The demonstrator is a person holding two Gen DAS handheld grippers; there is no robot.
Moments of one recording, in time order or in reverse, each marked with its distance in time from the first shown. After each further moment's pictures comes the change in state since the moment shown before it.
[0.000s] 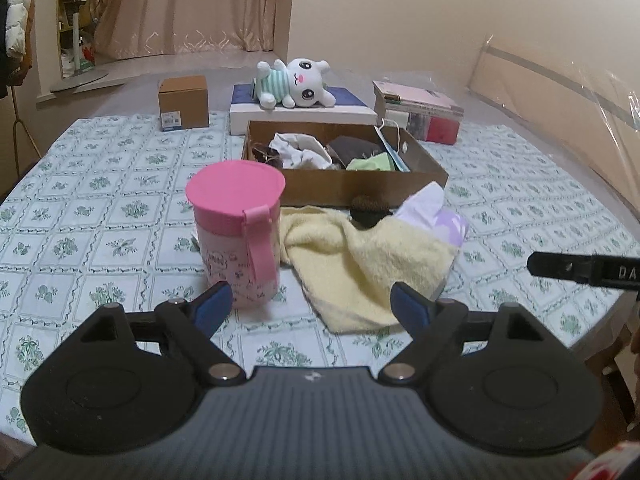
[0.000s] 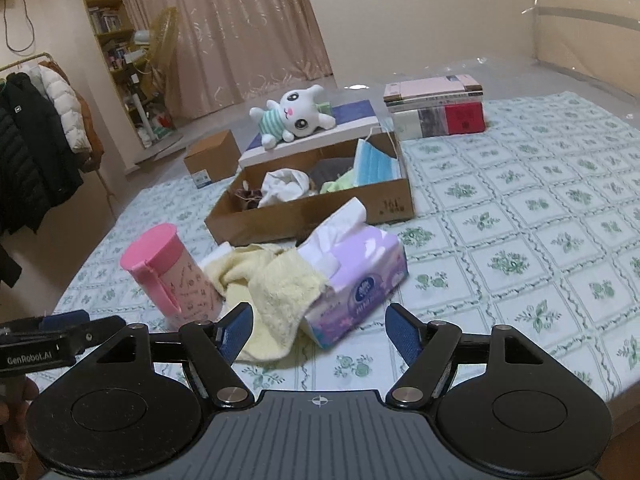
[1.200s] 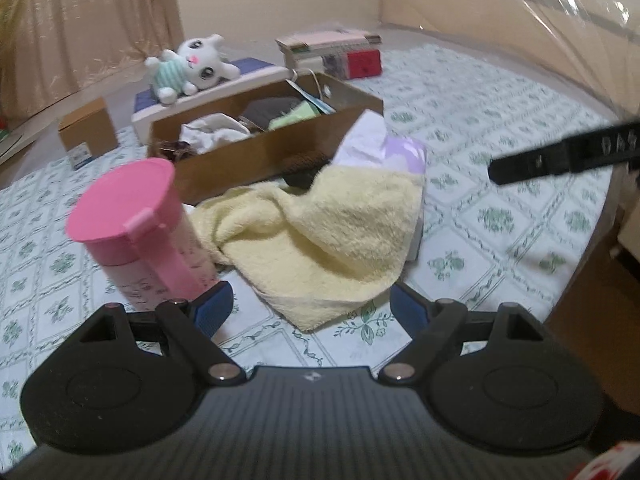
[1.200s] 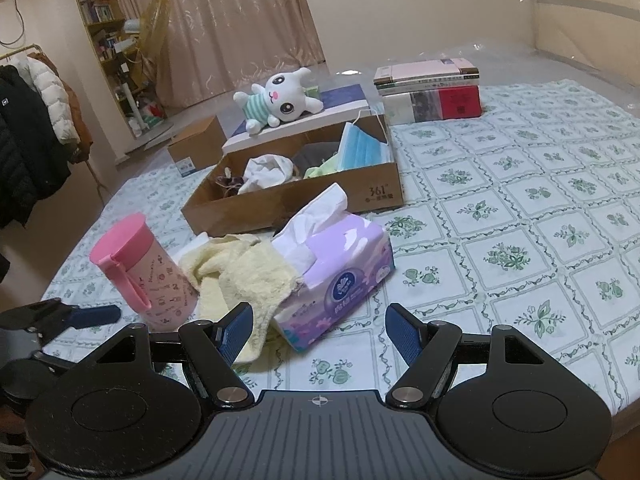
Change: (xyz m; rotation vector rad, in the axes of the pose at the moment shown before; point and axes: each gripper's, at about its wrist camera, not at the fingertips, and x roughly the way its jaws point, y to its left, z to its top) left arm 0.078 -0.039 -0.013 0.354 0.080 -0.124; right arm 0.036 -0.021 0.006 -0.006 0.039 -0.017
